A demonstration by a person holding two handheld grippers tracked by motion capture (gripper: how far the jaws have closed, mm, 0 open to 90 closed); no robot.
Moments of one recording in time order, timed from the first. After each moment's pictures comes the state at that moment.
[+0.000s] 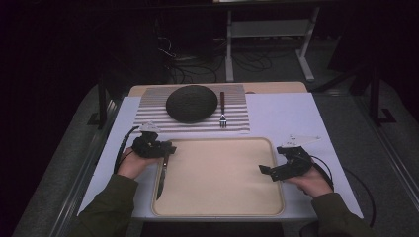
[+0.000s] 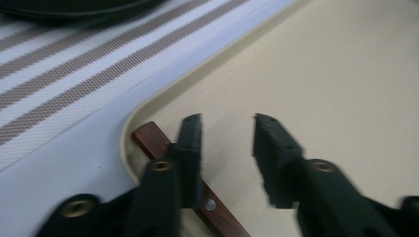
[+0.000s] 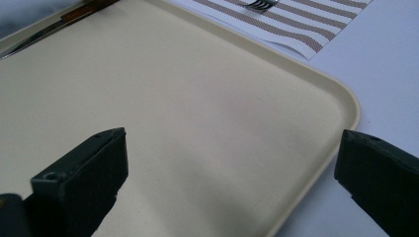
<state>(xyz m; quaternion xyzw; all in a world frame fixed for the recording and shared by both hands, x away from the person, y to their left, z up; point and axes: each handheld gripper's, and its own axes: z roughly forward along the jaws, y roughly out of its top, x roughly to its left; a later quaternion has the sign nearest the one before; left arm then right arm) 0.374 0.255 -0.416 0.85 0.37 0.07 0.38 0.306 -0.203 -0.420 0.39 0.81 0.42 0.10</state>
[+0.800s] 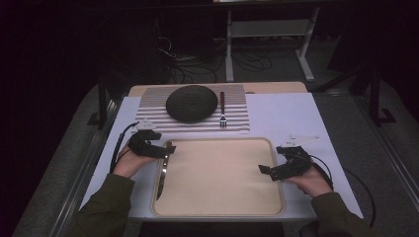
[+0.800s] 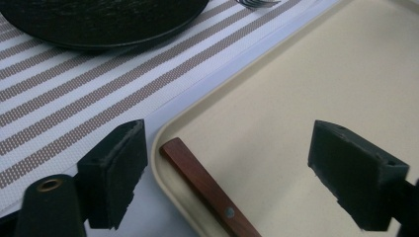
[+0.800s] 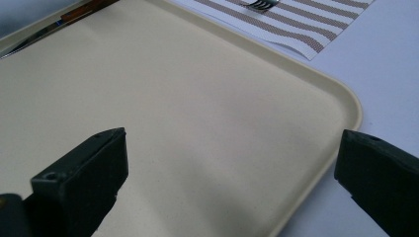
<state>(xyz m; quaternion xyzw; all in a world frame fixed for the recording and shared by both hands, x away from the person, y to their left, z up) 0.374 0.256 -0.407 0.84 0.37 0.12 0.39 0.307 -0.202 -0.420 0.38 0.82 0.42 0.10</state>
